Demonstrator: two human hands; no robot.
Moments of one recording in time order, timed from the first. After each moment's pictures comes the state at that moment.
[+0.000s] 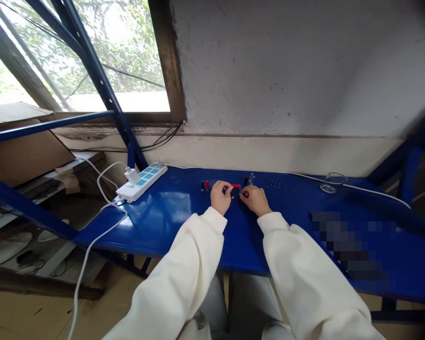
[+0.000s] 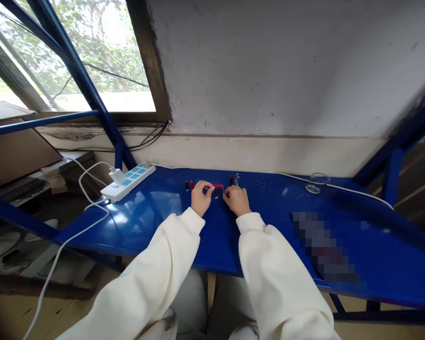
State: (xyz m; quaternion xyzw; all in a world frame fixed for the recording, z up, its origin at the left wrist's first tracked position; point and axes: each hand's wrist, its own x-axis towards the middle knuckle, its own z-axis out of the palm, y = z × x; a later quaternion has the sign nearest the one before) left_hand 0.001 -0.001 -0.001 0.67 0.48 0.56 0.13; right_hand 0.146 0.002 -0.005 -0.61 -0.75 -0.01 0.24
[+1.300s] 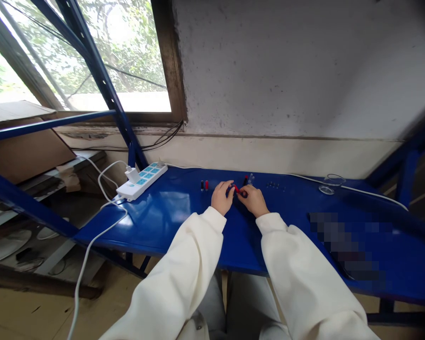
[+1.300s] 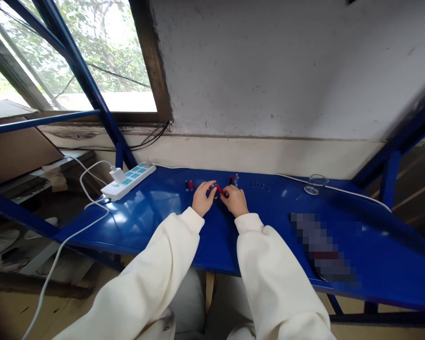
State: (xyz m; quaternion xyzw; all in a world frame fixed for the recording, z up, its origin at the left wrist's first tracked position) left_hand 0.001 -0.005 -0.004 0.73 0.46 0.50 0.10; right_hand 0.143 -0.002 -0.004 -0.58 -0.76 0.01 0.31
